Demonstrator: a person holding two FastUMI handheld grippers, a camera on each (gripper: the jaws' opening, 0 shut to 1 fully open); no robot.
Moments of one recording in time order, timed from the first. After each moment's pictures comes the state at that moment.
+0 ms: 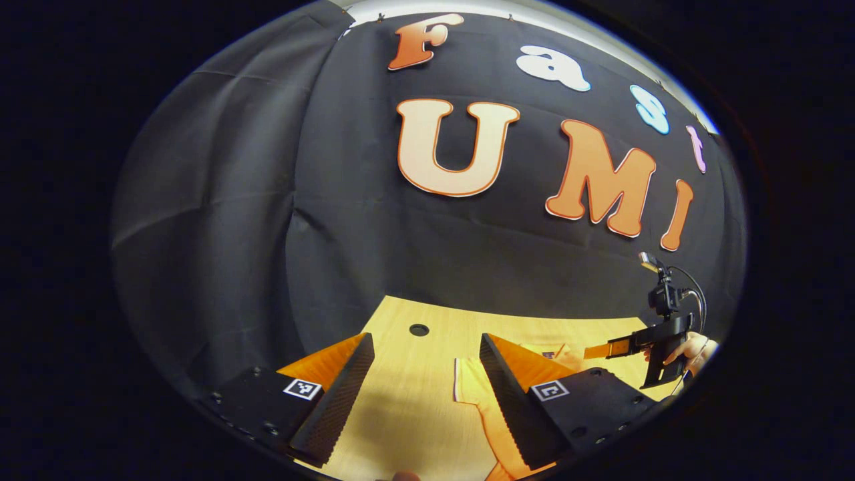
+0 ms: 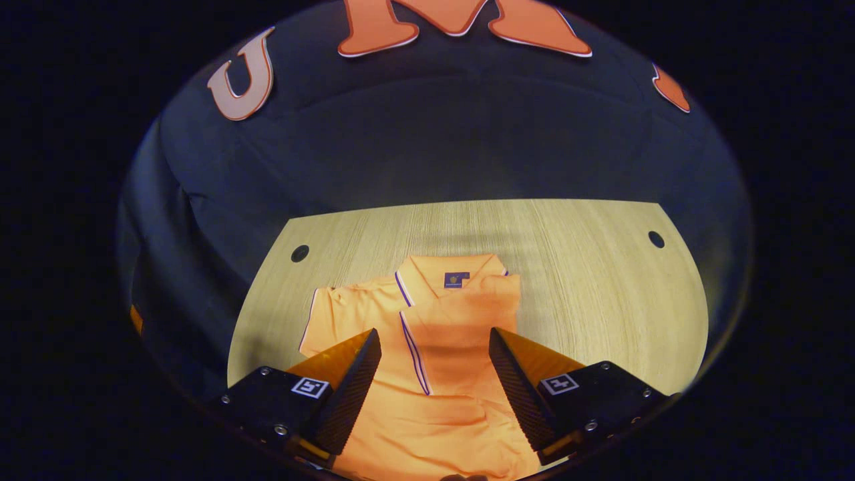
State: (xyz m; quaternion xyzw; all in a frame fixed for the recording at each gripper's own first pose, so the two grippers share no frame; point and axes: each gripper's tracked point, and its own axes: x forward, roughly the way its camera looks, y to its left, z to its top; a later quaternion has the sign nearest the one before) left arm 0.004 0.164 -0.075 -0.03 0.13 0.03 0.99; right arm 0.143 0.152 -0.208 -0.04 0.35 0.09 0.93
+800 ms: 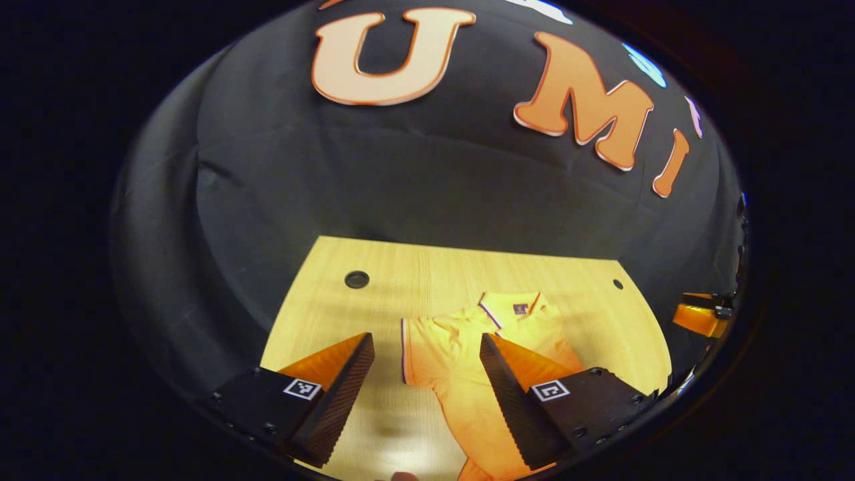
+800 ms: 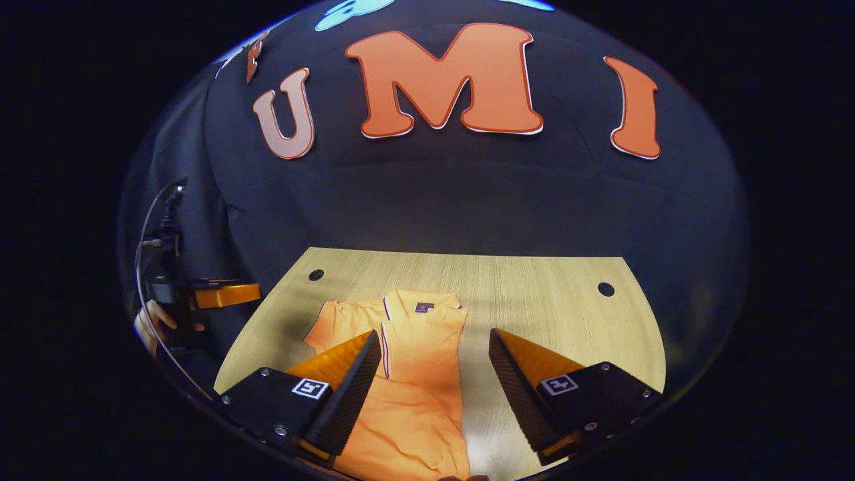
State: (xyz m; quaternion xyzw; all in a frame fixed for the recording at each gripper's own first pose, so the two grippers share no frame) left arm 0.116 0.079 -0.187 -0.01 0.35 -0.05 0.93; right arm 0.063 0.064 -0.102 -0.06 0.25 0.13 0.96
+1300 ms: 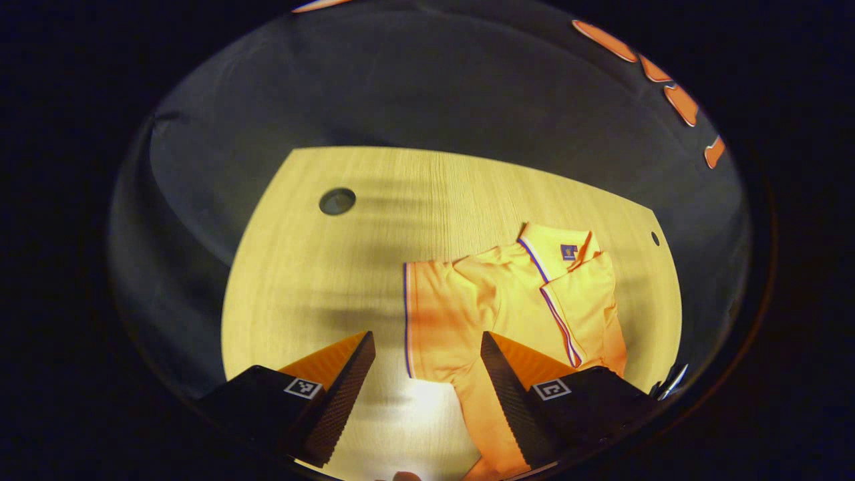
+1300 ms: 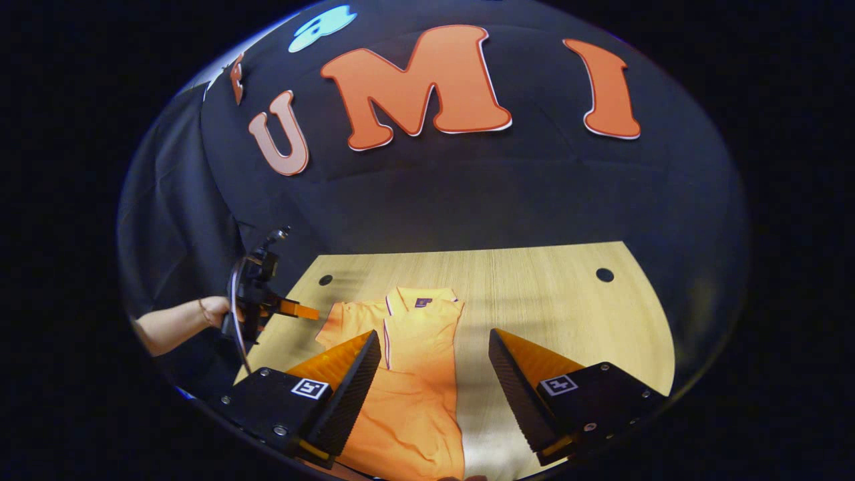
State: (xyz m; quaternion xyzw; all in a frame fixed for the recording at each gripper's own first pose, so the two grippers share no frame) left arm 0.165 0.094 -0.324 -0.02 0.53 -0.03 0.85; right arm 0.046 0.025 -0.103 0.01 0.27 0.16 0.95
